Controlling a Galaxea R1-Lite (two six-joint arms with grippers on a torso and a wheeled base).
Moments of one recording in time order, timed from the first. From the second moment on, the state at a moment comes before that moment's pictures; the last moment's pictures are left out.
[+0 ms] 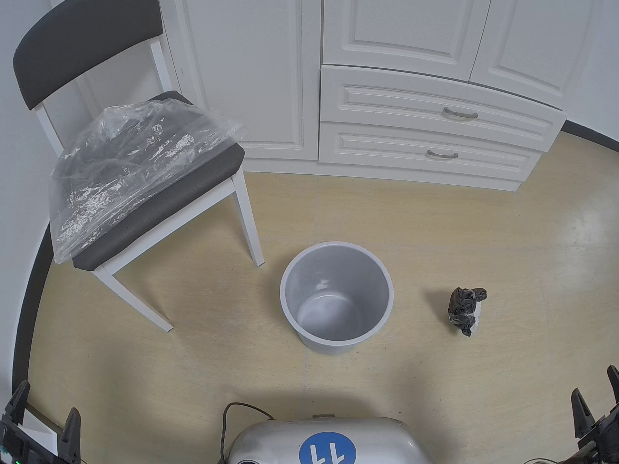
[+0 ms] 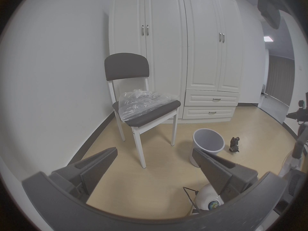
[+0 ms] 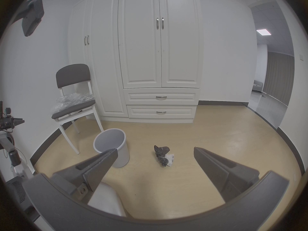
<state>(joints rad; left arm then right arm) 0.00 0.02 -0.02 0.00 -0.02 0.03 0.00 0.02 -0.02 0.00 0.00 0.01</state>
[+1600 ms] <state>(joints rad) 0.00 0.02 -0.02 0.00 0.01 -0.03 0.00 0.02 -0.02 0.00 0.02 -0.01</state>
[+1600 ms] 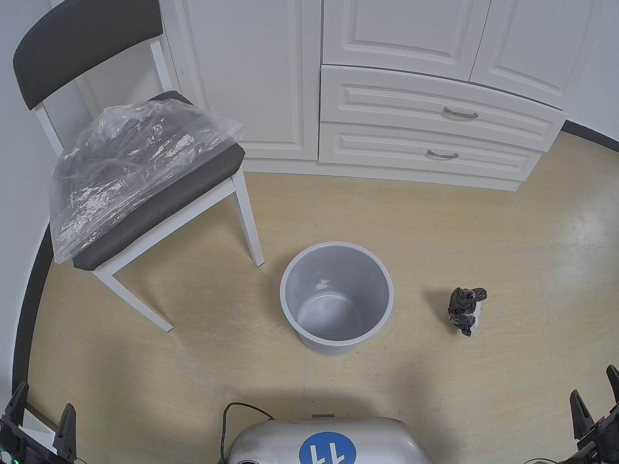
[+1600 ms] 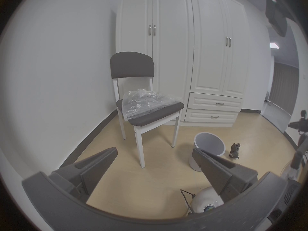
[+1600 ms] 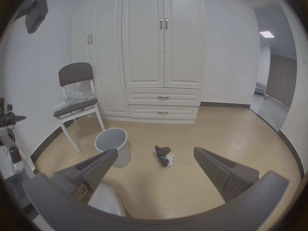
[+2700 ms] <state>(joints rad) 0.00 0.02 -0.02 -0.24 -0.04 -0.06 0.00 0.02 -0.02 0.00 0.01 -0.01</state>
